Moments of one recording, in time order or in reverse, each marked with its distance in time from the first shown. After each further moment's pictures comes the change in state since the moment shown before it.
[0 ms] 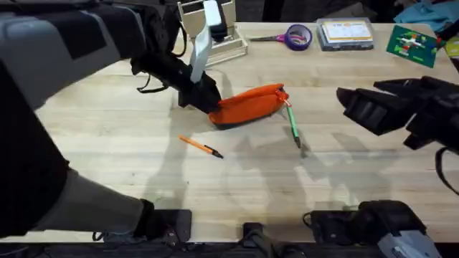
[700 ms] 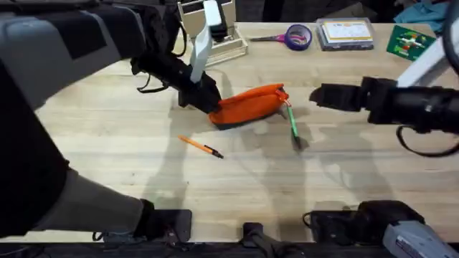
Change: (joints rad) left arm 0.000 0.000 0.000 0.002 0.000 0.000; right arm 0.000 0.328 0.000 -0.034 -0.080 0.074
